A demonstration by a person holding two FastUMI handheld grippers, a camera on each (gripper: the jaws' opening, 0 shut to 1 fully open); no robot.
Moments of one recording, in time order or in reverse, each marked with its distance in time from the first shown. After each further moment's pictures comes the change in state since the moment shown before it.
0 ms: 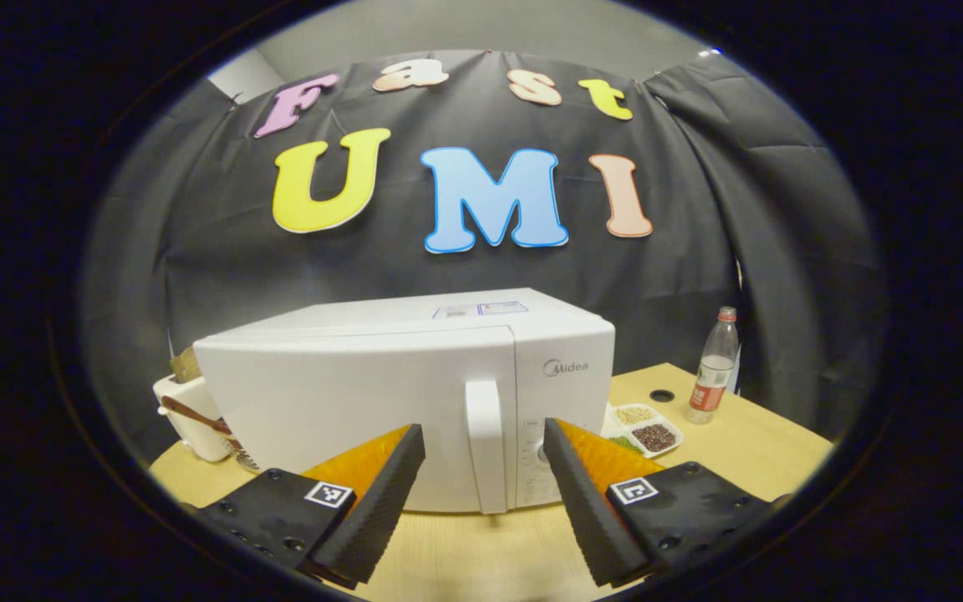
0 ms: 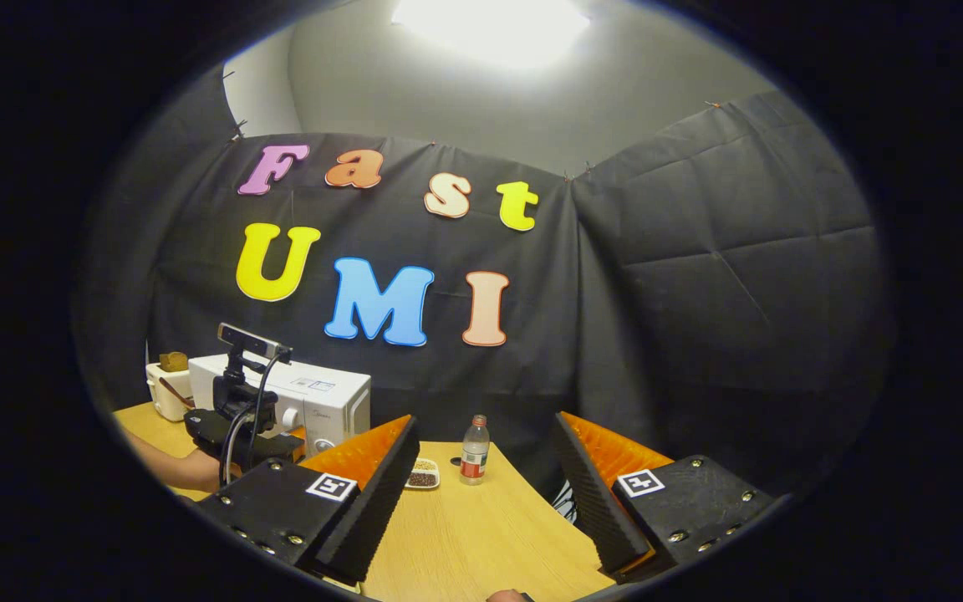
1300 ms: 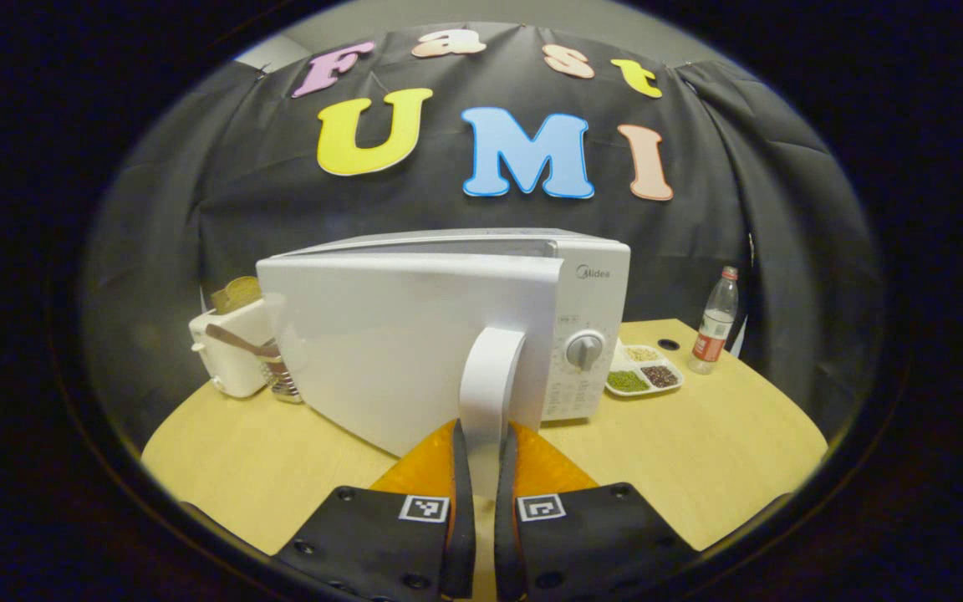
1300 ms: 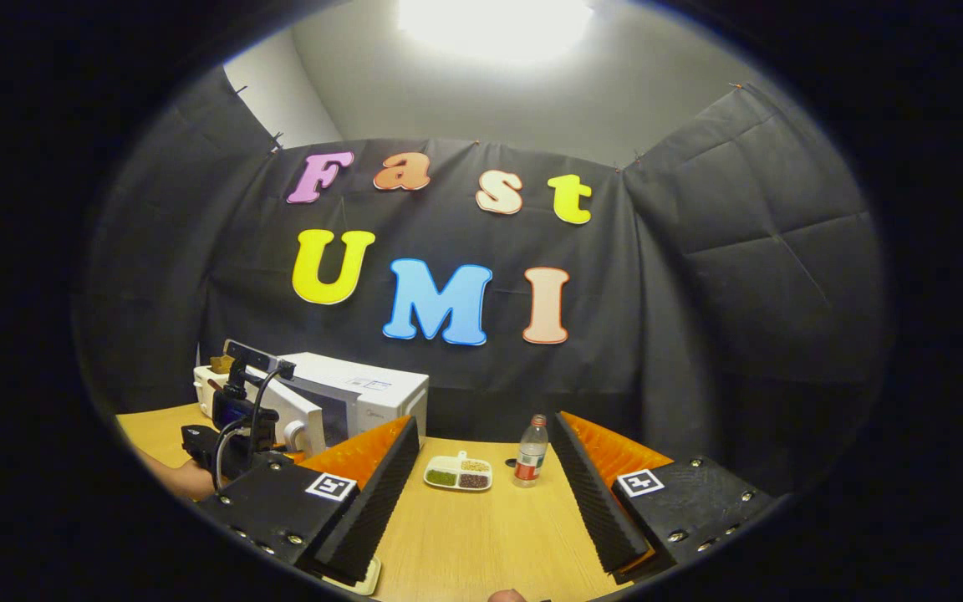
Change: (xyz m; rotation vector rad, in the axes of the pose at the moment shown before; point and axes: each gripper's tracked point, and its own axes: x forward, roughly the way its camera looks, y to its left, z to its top) left arm -0.117 0.050 -0.066 -0.080 0.159 0.077; right arm 0.020 0.055 -0.005 0.031 -0.024 0.275
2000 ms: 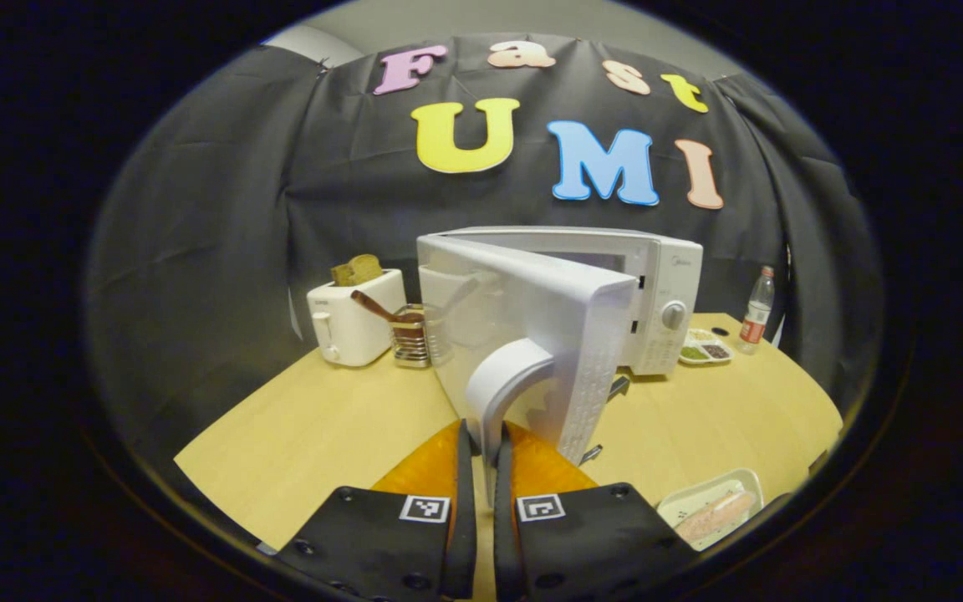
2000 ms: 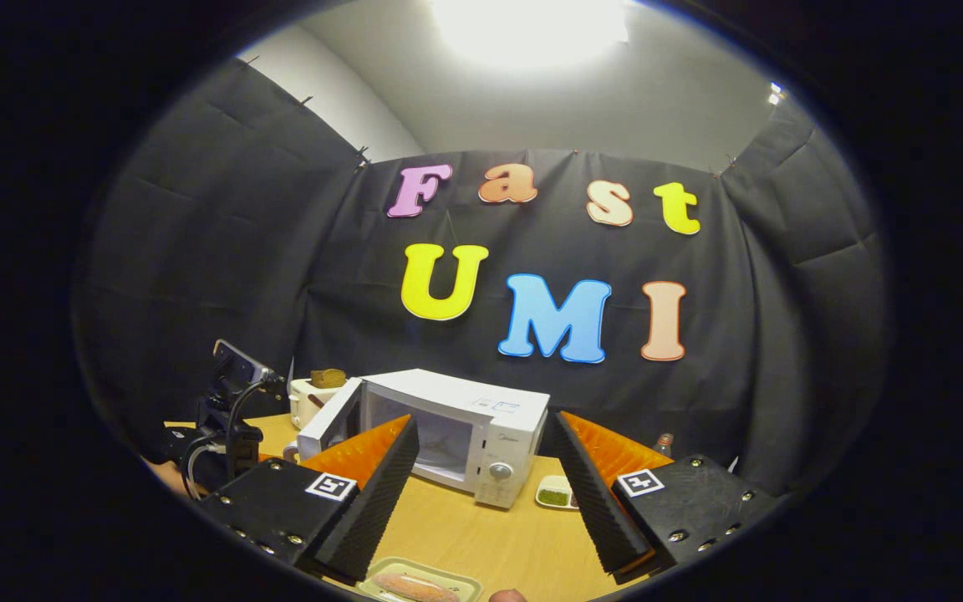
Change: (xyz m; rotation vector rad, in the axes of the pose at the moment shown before) left arm -0.105 0.153 -0.045 -0.051 0.005 0.172; right arm 0.009 0.150 0.018 -0.012 -0.052 0.320
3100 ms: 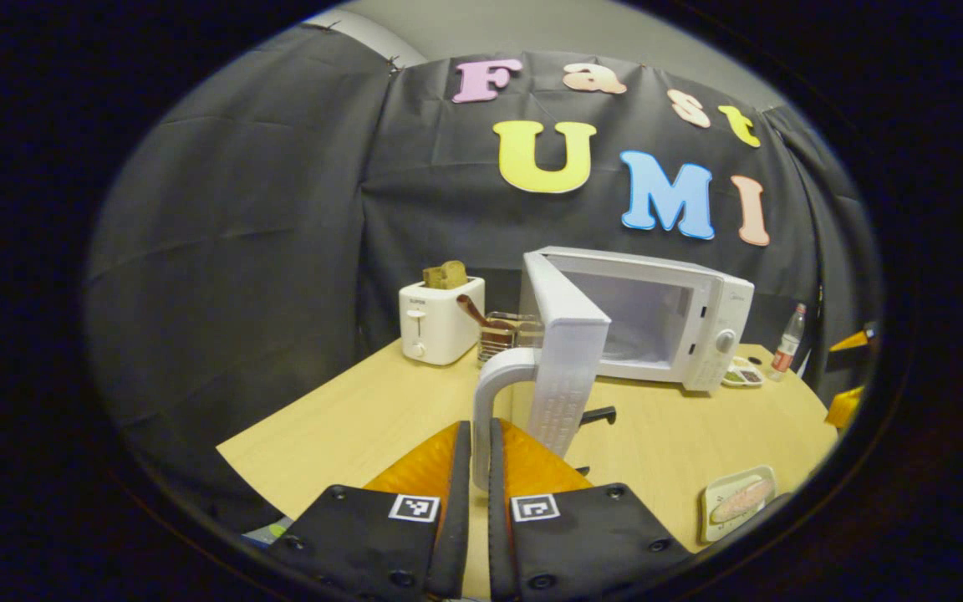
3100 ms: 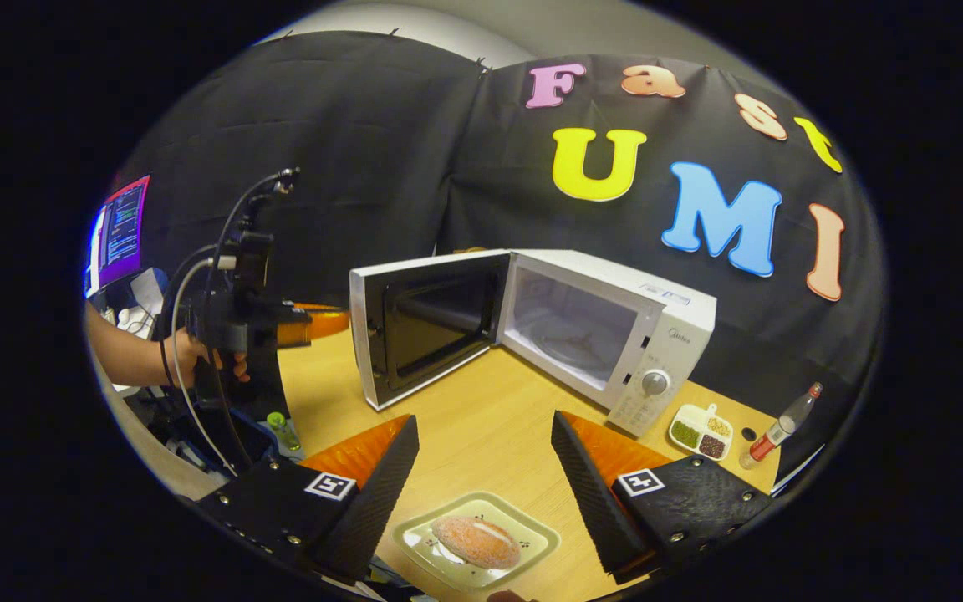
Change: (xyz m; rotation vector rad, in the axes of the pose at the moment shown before) left arm -0.067 0.095 0.001 -0.113 -0.062 0.155; right arm -0.009 0.083 -0.156 -0.083 0.444 0.572
